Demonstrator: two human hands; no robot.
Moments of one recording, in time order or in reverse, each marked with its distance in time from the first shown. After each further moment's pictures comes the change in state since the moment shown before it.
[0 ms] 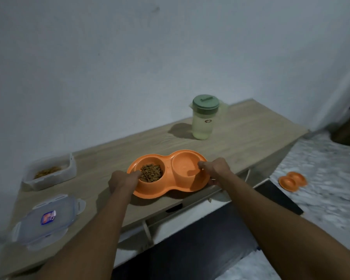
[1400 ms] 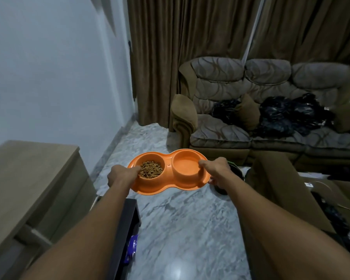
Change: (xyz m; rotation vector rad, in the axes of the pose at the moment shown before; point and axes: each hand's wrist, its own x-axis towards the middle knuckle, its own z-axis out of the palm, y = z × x) left_hand -0.468 0.125 0.404 0.227 -0.828 0.643; right_hand -0.148 0.333 -0.531 0.536 0.878 0.374
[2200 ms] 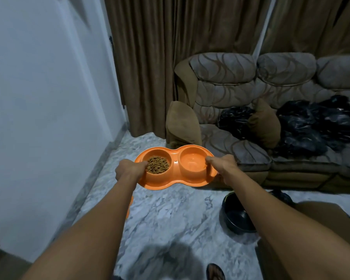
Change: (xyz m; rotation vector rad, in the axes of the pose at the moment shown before) left_hand 0.298 0.224 0.224 0.146 -0.059 0.039; right_hand 0.363 -0.180 0.035 0.054 0.056 0.021
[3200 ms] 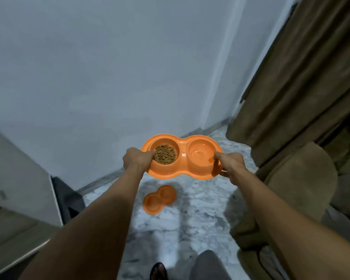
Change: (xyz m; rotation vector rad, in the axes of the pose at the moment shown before) left_hand 0.330 0.022 -0.030 -0.346 0.548 -0.535; right_hand 0.297 -0.221 0.388 -0.335 -0.651 -0.190
